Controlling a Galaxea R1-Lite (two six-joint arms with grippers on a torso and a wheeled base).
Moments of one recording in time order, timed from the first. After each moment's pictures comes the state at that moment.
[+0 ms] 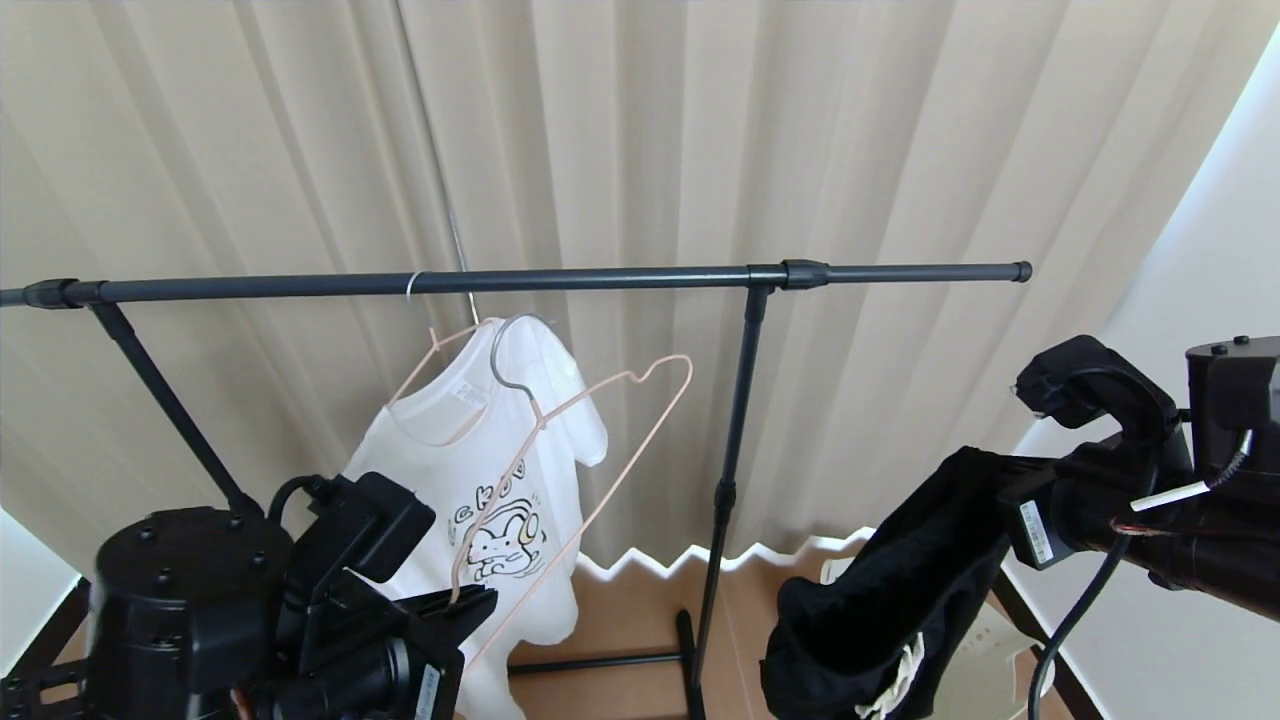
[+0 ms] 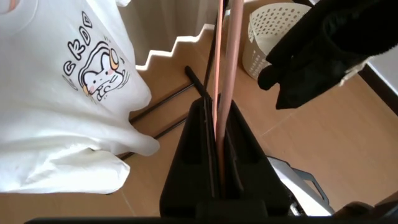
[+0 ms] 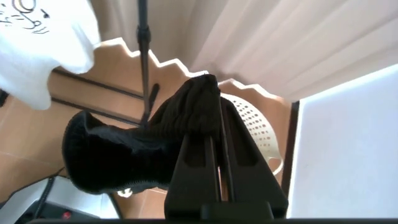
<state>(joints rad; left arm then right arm) -0.69 1.43 -0.34 -0.56 0.13 -0.06 0.40 1.42 -0.65 -0.25 -0.29 -0.14</state>
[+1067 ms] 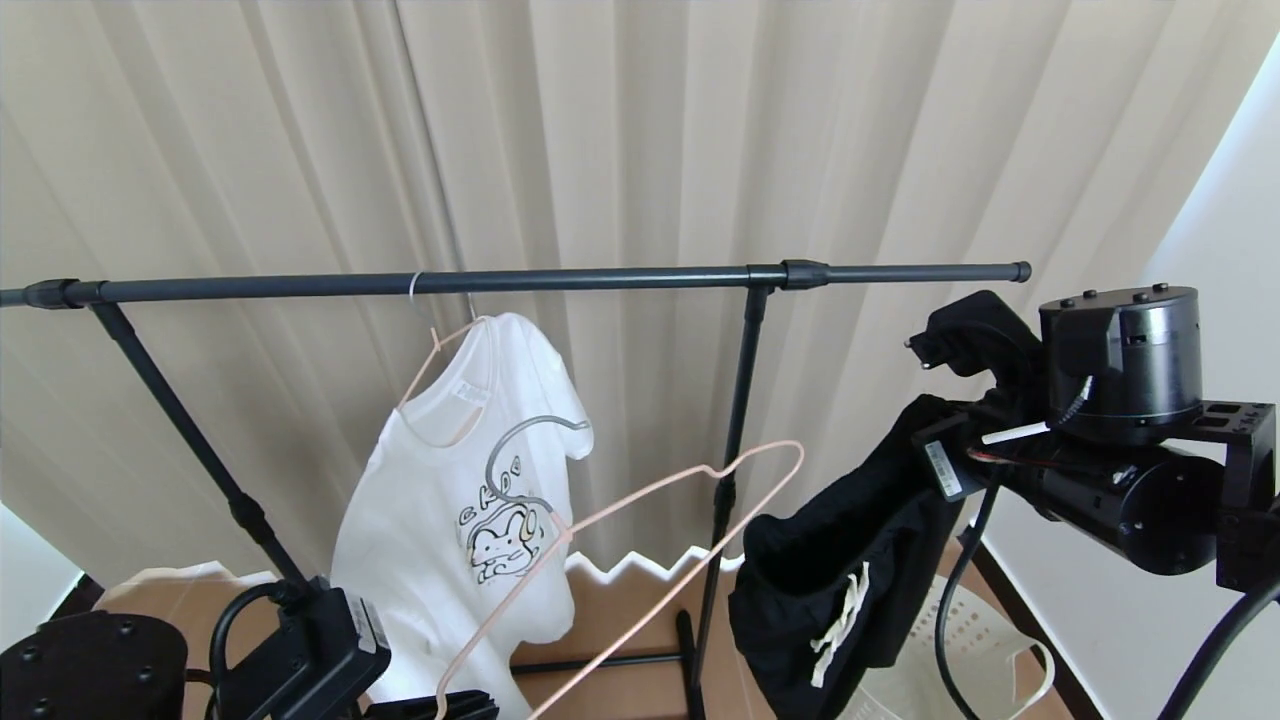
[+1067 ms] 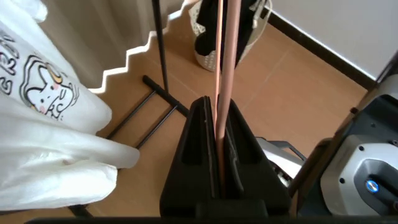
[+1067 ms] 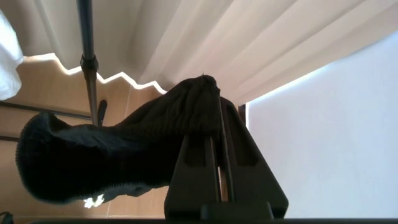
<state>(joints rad) -0.65 1.38 -0.09 -0.80 -0.23 0.10 0.52 1.60 -0.82 -0.30 -0.58 -0.17</state>
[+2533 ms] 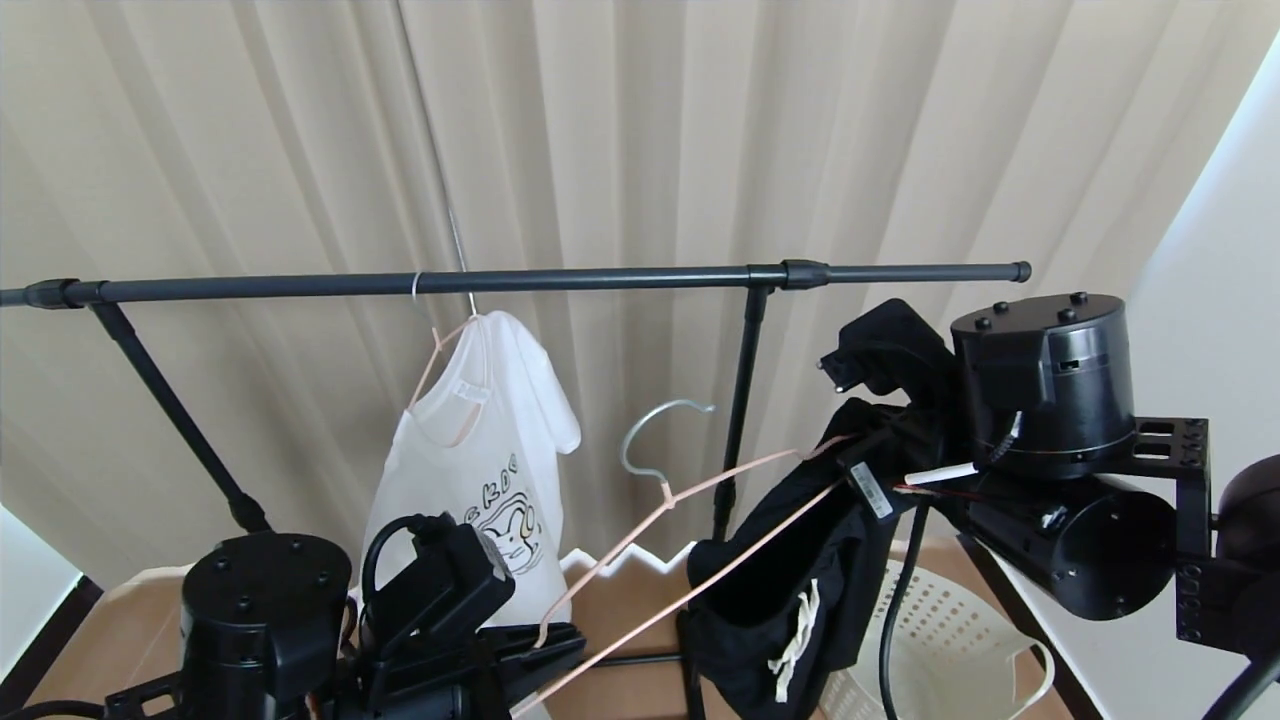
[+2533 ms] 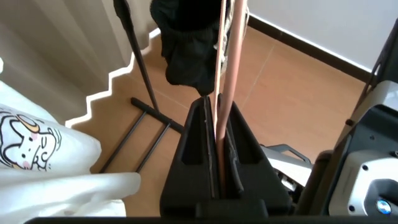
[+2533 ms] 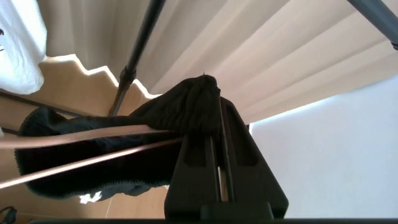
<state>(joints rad) -0.68 1.64 -0.25 -0.96 -0.24 0.15 0.74 1.64 -0.89 -0.28 -0.69 -0.19</state>
